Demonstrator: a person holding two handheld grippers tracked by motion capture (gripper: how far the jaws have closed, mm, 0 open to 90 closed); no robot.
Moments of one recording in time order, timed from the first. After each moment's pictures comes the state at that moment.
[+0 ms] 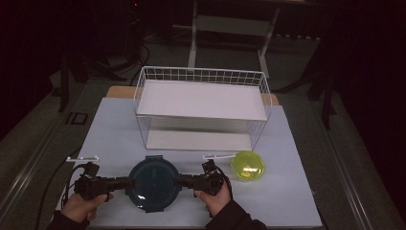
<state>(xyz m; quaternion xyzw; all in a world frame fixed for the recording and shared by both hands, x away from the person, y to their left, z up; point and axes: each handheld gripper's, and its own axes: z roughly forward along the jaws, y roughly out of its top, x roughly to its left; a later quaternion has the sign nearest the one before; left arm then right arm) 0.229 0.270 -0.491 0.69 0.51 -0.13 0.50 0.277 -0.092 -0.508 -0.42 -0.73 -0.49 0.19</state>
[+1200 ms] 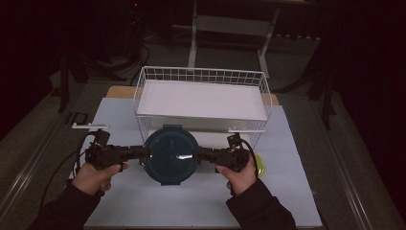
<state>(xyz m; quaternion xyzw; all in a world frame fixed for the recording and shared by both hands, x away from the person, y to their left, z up) 0.269 0.227 -0.395 0.70 0.45 -0.10 0.55 0.300 -0.141 -0.410 -0.41 -0.72 -0.54 0.15</state>
